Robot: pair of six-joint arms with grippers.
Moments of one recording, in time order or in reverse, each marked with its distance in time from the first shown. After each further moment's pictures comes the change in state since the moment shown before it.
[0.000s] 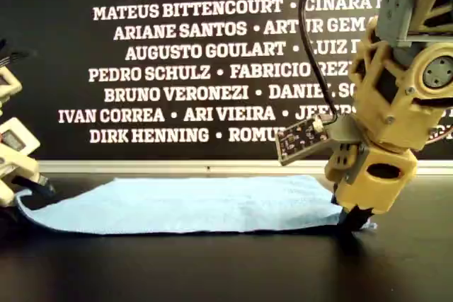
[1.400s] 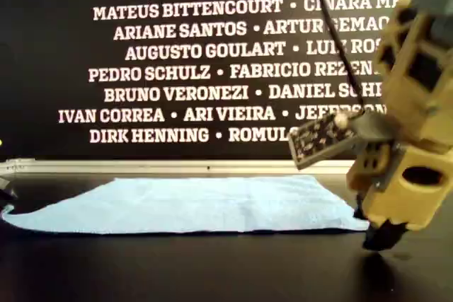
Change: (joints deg) left arm 0.4 17.1 15.0 0.3 -1.1 0.5; right arm -0.6 14.6 16.9 0.7 0.2 -0.5
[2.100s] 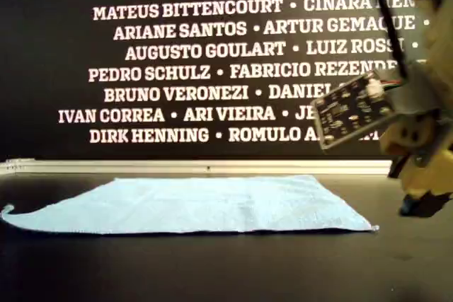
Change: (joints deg) left arm 6.6 17.0 9.1 1.0 -0.7 -11.4; right arm -0.3 33.2 22.9 0.1 6.2 -0.2
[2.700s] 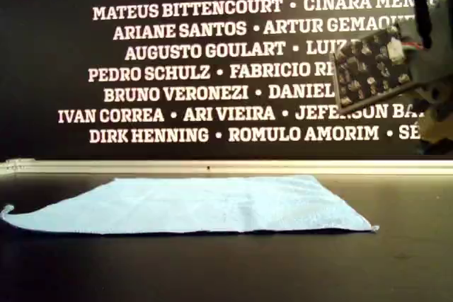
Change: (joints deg) left arm 0.0 54.4 28.7 9.8 -15.9 -0.3; right arm -1.0 50.4 20.9 6.4 4.8 -0.1
